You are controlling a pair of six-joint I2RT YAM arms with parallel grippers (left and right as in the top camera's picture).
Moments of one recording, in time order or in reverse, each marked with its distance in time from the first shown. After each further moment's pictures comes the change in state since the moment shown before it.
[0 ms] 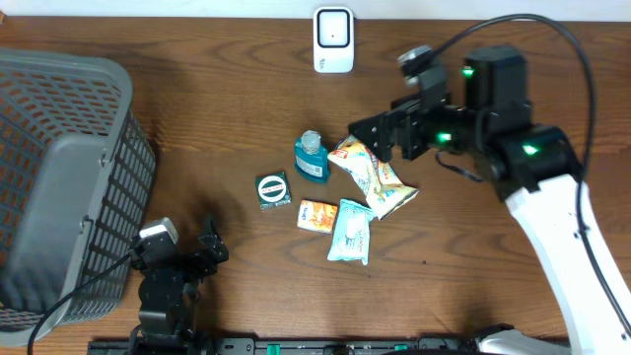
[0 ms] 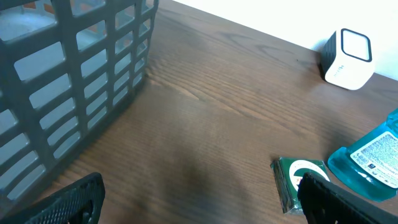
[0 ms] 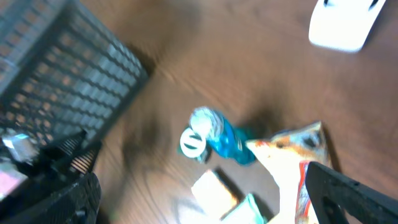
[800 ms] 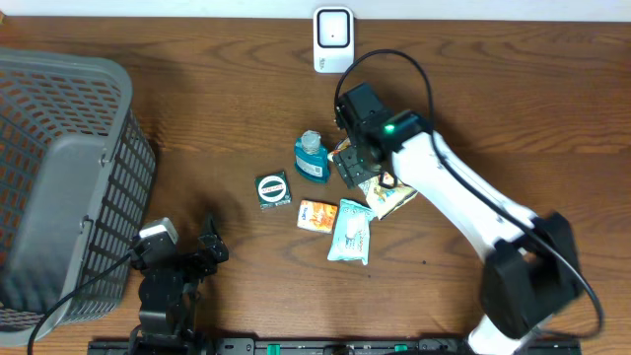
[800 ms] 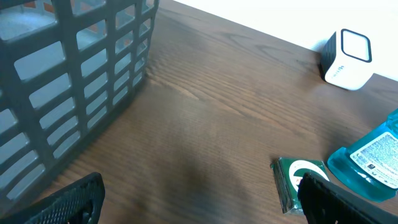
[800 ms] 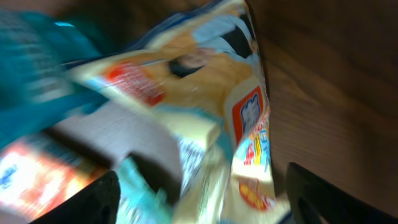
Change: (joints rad) left arm 0.000 0.000 0.000 0.000 0.000 -0.003; right arm 0.251 0.432 -0.002 -0.107 0.707 0.024
